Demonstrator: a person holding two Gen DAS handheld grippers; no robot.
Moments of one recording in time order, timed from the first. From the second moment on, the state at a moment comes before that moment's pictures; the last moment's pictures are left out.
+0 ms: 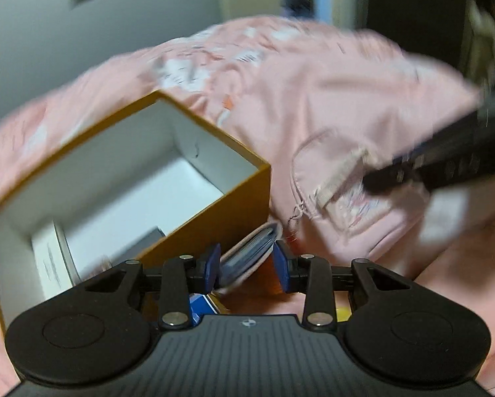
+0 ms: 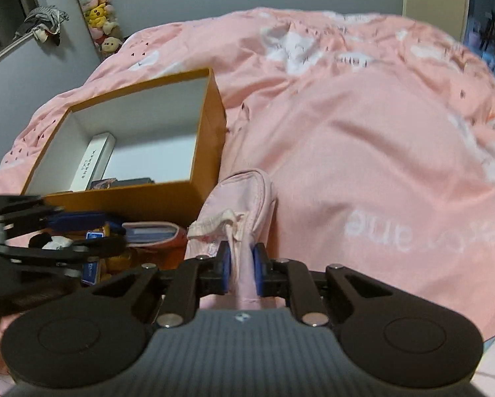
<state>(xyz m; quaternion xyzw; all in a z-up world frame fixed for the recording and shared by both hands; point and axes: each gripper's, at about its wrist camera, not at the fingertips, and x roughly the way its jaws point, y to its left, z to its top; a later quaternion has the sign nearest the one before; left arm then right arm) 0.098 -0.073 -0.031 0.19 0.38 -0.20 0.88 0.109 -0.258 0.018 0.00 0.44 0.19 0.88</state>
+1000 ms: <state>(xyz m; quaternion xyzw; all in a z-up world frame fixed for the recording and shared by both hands) 0.001 -0.056 0.025 0.31 0.24 -0.14 0.91 0.090 -0.250 0.041 0.03 0.42 0.27 0.87</state>
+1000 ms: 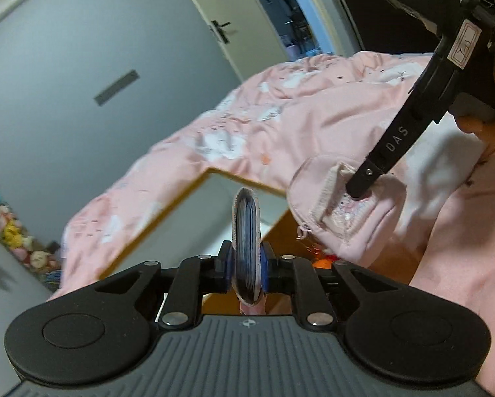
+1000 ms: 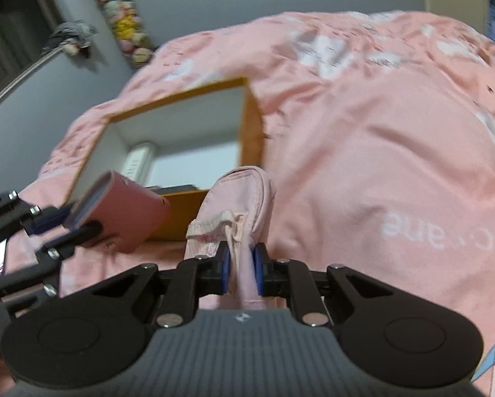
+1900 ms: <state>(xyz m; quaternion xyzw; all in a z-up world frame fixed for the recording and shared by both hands) 0.032 -0.011 -0.052 0.28 0.43 -0.19 0.84 0.102 -0.219 0.007 0.02 0.48 0.27 0.84</state>
